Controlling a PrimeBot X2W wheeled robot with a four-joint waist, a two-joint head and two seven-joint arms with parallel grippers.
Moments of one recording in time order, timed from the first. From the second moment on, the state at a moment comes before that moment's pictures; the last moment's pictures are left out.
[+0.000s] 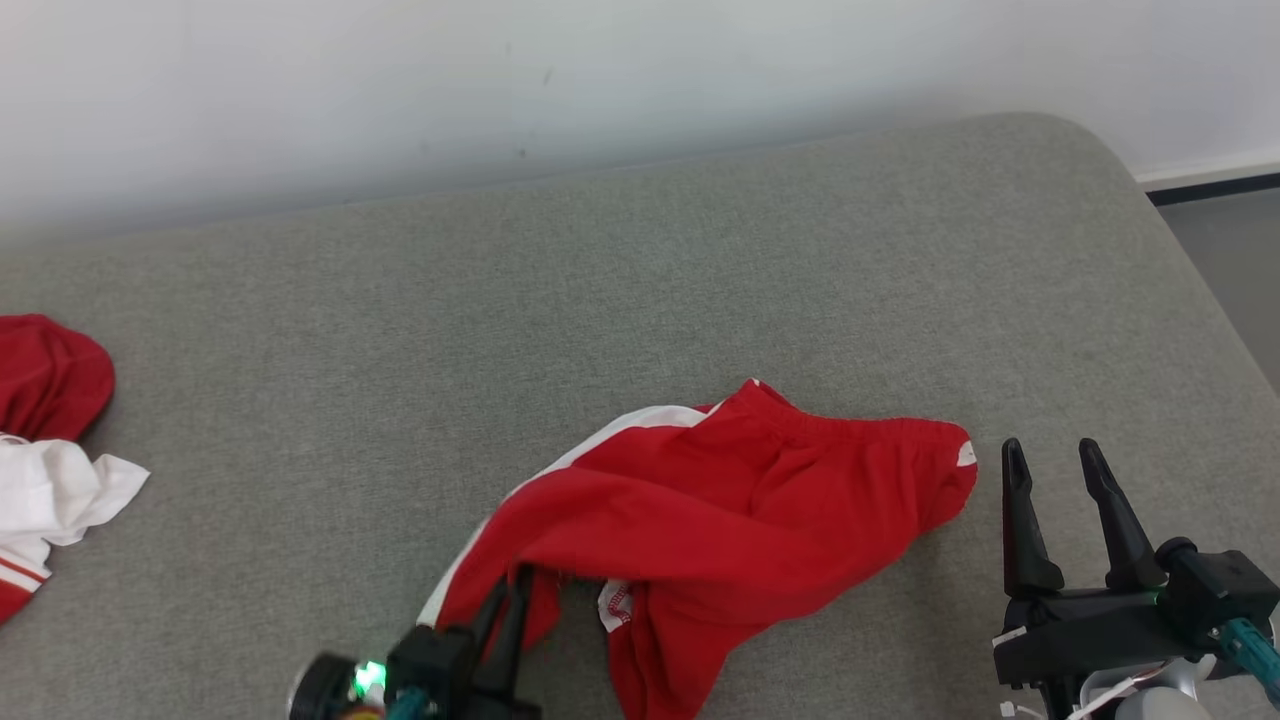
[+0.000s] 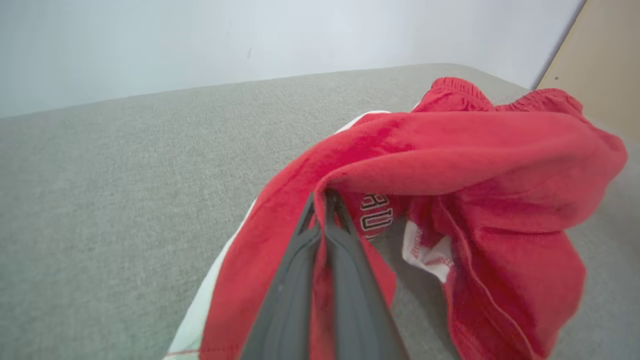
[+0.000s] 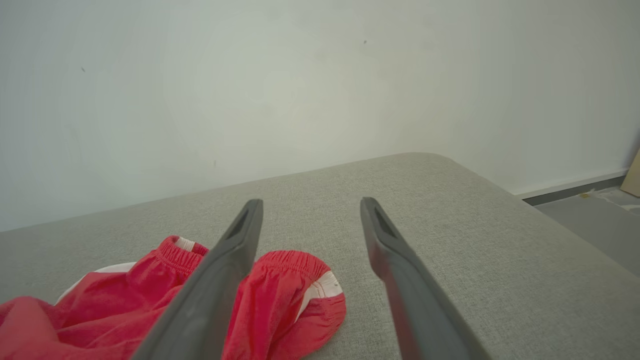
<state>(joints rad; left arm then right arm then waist) -0.14 0.05 -0.31 0.42 -0.14 -0.08 -0.26 -0.11 -0.14 -0.03 0.19 0.26 0.13 -0.26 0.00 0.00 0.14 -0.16</state>
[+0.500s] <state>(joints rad) -0.54 0.24 -0.30 0.46 -0.07 -0.12 -0.26 -0.16 -0.11 -0.03 0.20 0.27 0.13 -0.26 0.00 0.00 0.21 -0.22</state>
